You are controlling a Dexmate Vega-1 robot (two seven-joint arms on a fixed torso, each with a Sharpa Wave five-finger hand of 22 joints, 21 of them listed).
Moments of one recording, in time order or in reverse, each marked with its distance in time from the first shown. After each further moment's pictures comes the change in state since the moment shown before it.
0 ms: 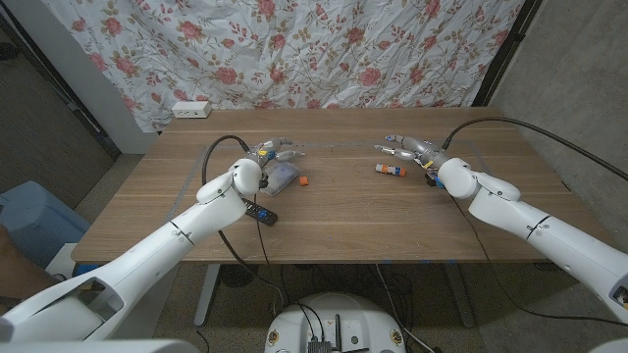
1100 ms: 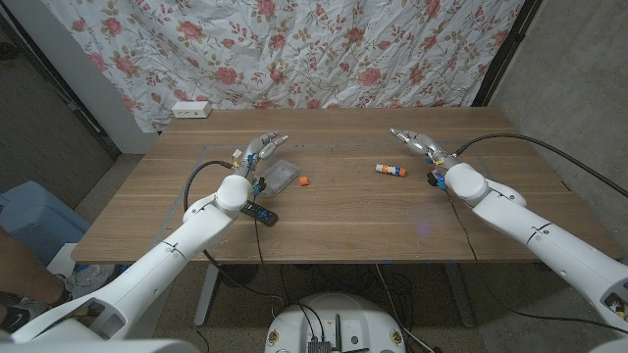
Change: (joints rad) left arm 0.100 -0.079 -0.130 0.216 -0.448 -0.452 0.296; left_hand -0.048 0.060 0.012 0.011 0.000 0.000 0.011 0.000 -0.001 0.025 -0.007 0.007 0.000 0.036 -0.018 0.005 -0.001 0.037 -0.011 0.000 0.000; right arm -0.037 0.069 0.091 0.132 0.332 0.147 -0.086; right_hand -0.035 0.035 0.004 0.012 -0.012 0.055 0.026 0.015 -0.003 0.051 0.007 0.011 -0.004 0.041 -0.009 0.000 -0.023 0.034 -0.019 0.004 -0.002
